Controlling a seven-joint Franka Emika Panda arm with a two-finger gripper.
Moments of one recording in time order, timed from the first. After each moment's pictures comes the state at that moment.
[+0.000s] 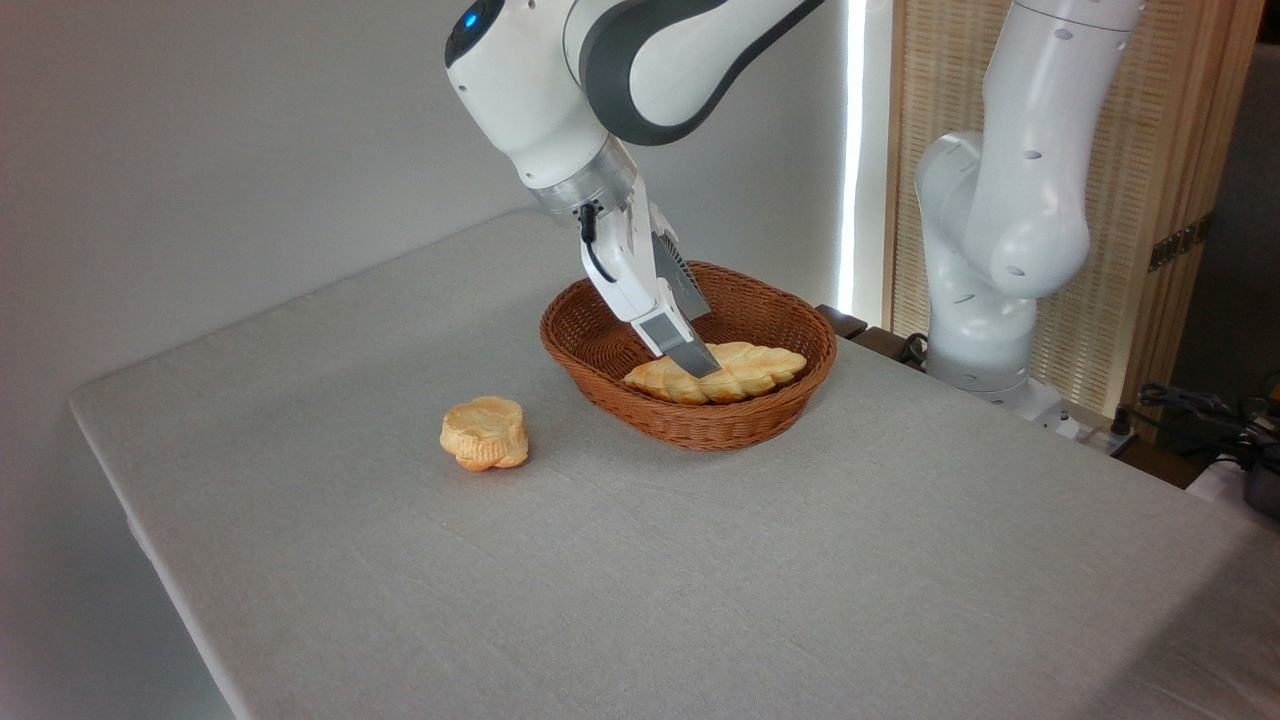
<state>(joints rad) -0.59 -0.28 0.21 -2.27 -0.01 1.55 1.07</state>
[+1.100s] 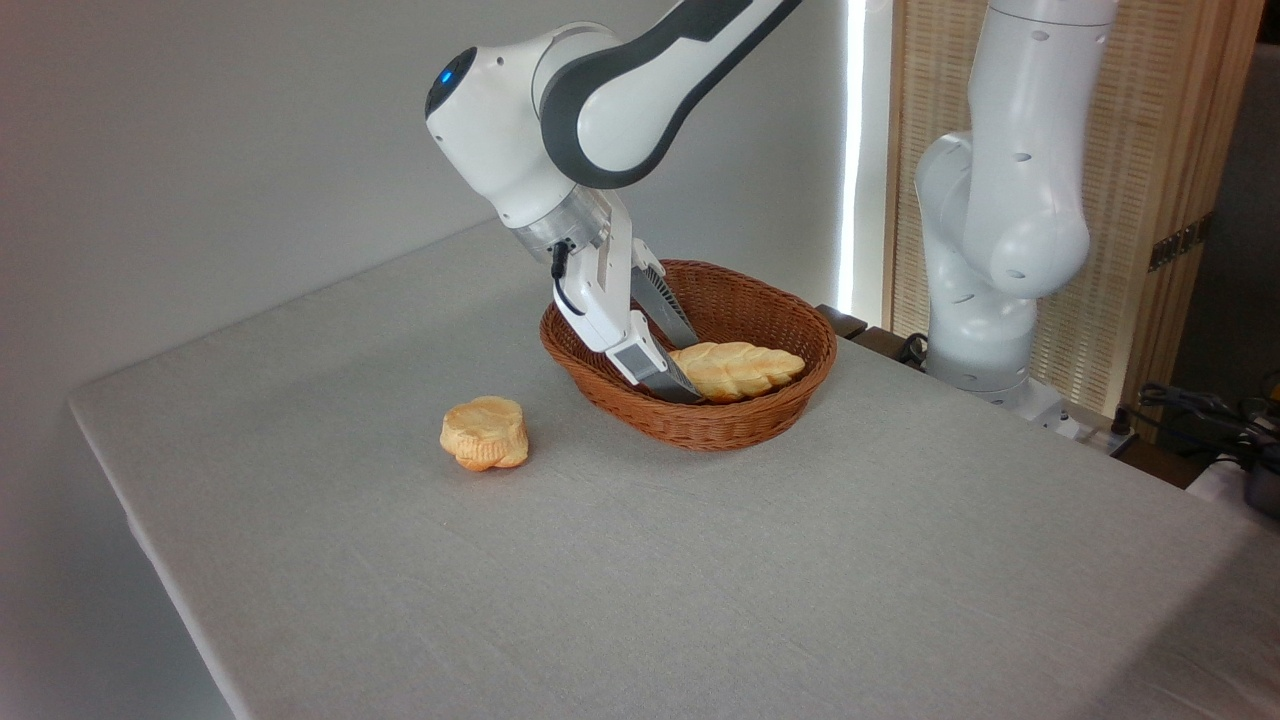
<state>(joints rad) -0.59 -0.17 0.15 -2.27 0.00 1.63 1.07</state>
